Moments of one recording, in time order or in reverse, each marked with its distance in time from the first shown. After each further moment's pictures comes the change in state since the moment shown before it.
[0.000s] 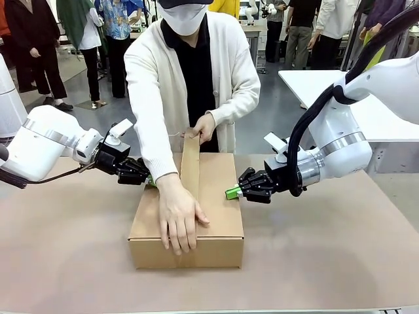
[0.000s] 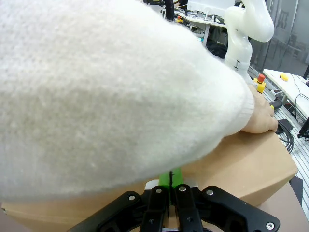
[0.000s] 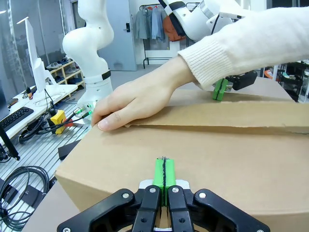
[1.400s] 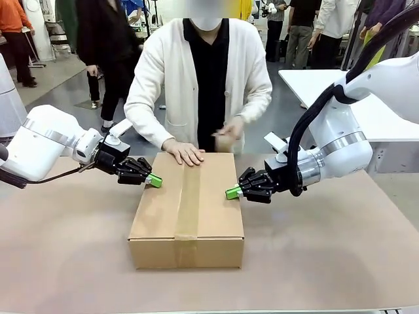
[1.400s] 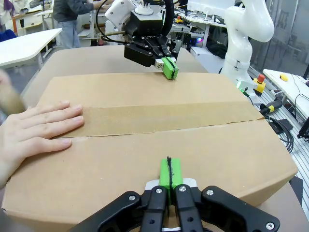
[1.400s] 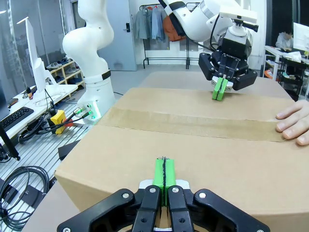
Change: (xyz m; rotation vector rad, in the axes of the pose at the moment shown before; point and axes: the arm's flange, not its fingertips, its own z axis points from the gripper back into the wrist) left arm 0.000 0.000 0.000 0.000 0.000 0.001; right arm 0.000 0.000 0.000 0.000 0.000 0.000
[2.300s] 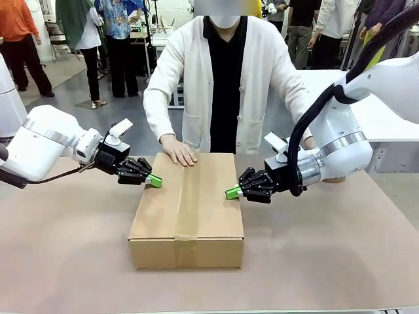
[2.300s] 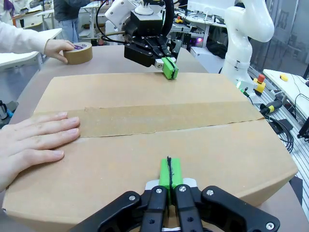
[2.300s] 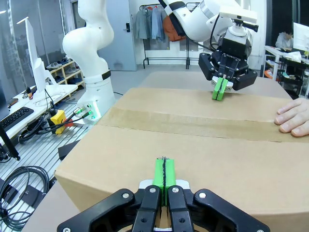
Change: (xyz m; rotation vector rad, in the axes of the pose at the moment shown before) left arm 0.000 0.000 0.000 0.000 0.000 0.000; right arm 0.000 0.000 0.000 0.000 0.000 0.000
